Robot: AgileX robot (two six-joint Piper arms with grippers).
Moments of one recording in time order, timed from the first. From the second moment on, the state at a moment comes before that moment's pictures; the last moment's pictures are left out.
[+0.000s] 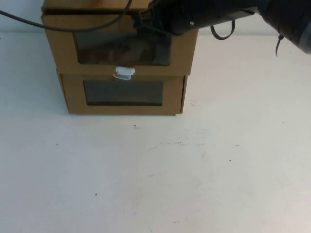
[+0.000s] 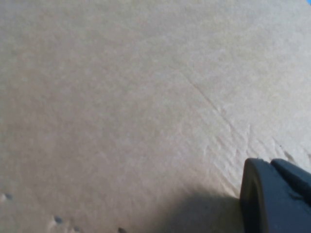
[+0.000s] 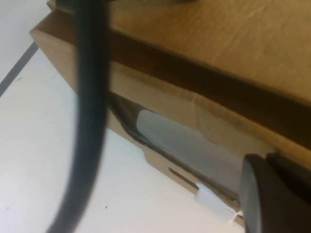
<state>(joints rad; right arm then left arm) 0.51 1.94 -1.98 0.46 0.73 -0.29 -0.12 2.07 -2.28 -0.72 1.14 0.52</state>
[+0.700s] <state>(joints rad) 0.50 2.00 -1.99 0.52 0.60 -0.28 -0.12 2.07 -2.28 -0.73 1.15 0.52</state>
